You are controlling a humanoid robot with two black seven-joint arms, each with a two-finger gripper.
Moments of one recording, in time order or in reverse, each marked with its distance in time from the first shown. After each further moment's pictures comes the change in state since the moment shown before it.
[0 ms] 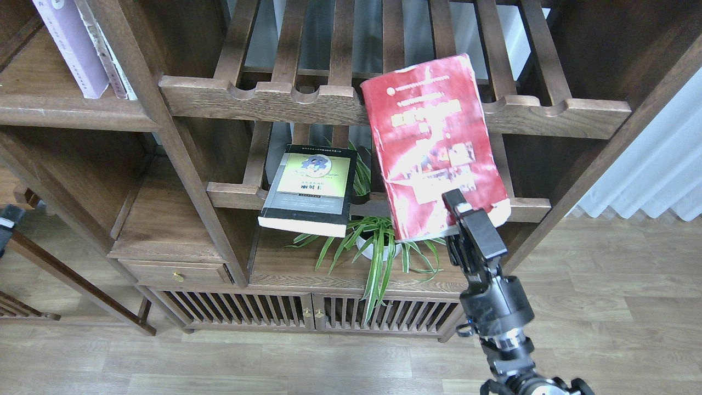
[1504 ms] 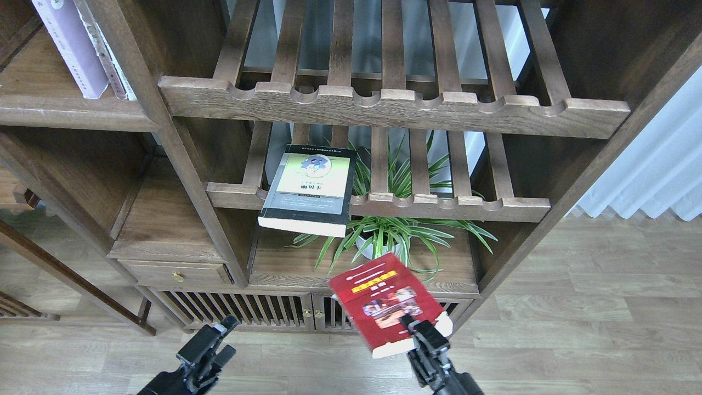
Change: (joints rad) left arm -0.022 -0.123 0.902 -0.002 -0.525 0.000 -0.028; right arm 0.036 0.020 -0.252 -0.506 0.165 -0.001 -0.158
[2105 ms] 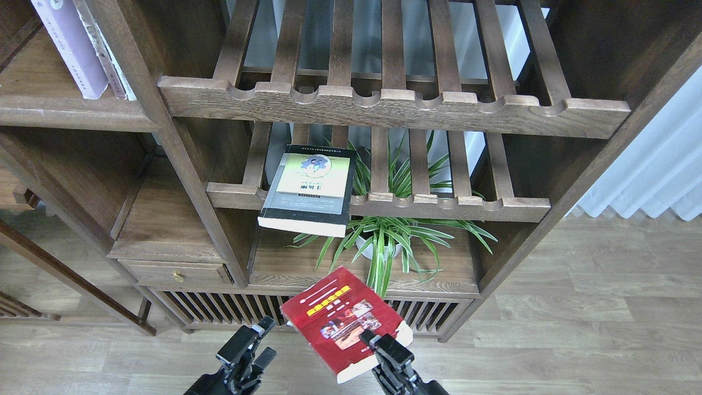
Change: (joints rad) left arm -0.069 -0.141 0.115 0.048 -0.022 0.000 -0.081; right arm 0.007 0.001 -0.094 -0.002 -0.021 0.000 -0.054
